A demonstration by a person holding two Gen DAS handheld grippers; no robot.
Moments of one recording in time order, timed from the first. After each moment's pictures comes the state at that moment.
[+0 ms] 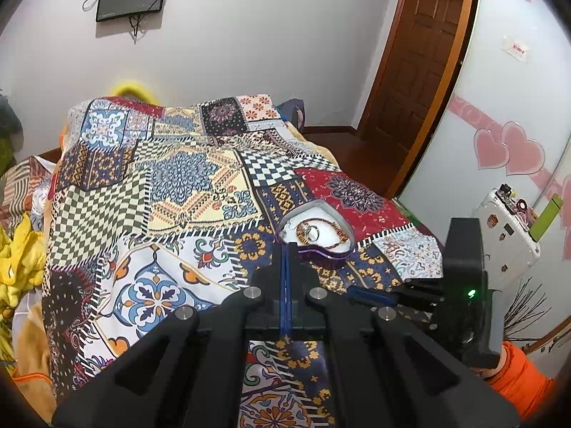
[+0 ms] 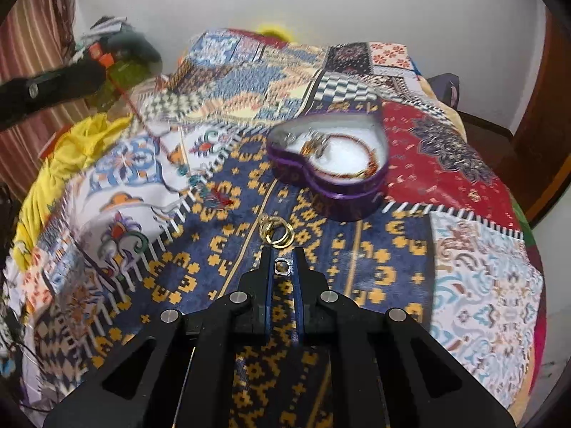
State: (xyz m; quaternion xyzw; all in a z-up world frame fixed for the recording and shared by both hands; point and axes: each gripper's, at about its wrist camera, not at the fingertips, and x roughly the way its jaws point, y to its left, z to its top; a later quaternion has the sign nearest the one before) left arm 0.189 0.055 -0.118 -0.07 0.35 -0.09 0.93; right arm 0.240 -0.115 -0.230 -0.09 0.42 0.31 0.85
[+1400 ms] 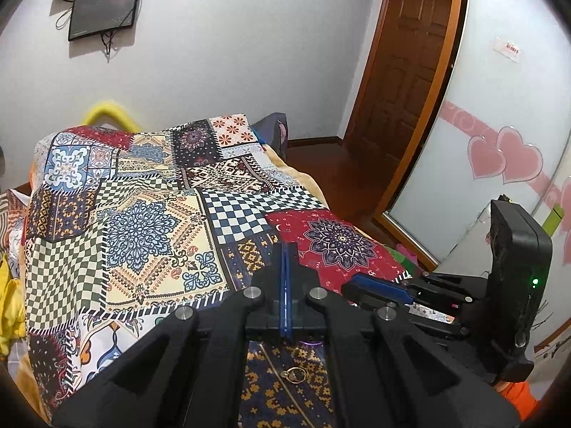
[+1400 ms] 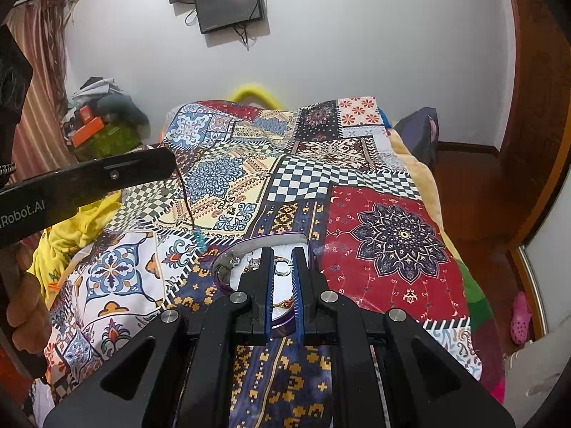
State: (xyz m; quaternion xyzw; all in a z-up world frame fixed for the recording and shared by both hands) left arm 0.281 0.018 -0.108 -0.06 0.33 -0.12 0.93; right arm 0.295 -0.146 -0.174 -0.03 0.34 0.30 0.89
